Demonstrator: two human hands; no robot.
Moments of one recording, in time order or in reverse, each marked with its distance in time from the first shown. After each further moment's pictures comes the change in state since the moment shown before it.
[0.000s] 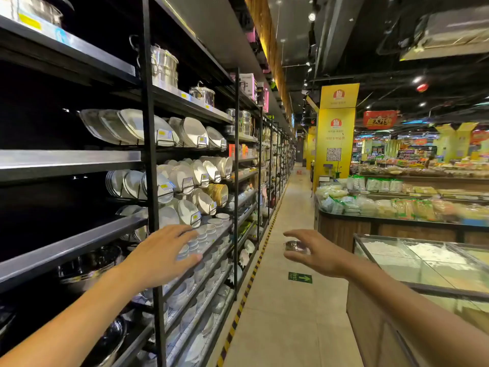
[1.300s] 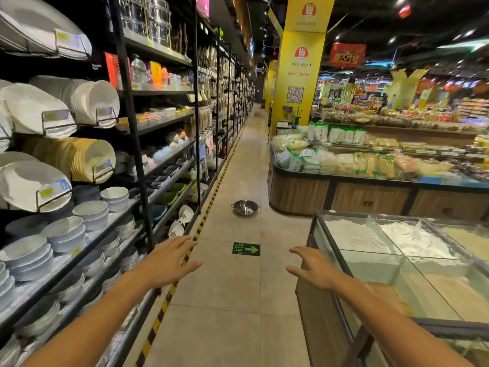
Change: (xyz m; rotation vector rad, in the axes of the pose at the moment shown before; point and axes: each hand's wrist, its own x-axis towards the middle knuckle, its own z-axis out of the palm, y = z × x) left_hand 0.716 0.083 0.515 -0.233 -0.371 0.079; right_hand 0.393 0.696 0.122 -0.022 -0.143 0.428
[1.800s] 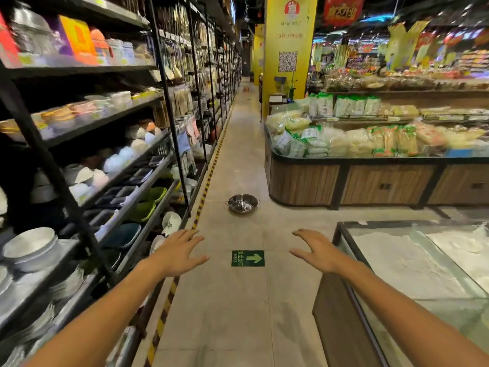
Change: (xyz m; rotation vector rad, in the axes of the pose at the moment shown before) left_hand 0.459 -0.089 0.064 0.082 -0.147 0.053; right_hand 0.409 0.170 0.008 0.053 -0.006 0.060
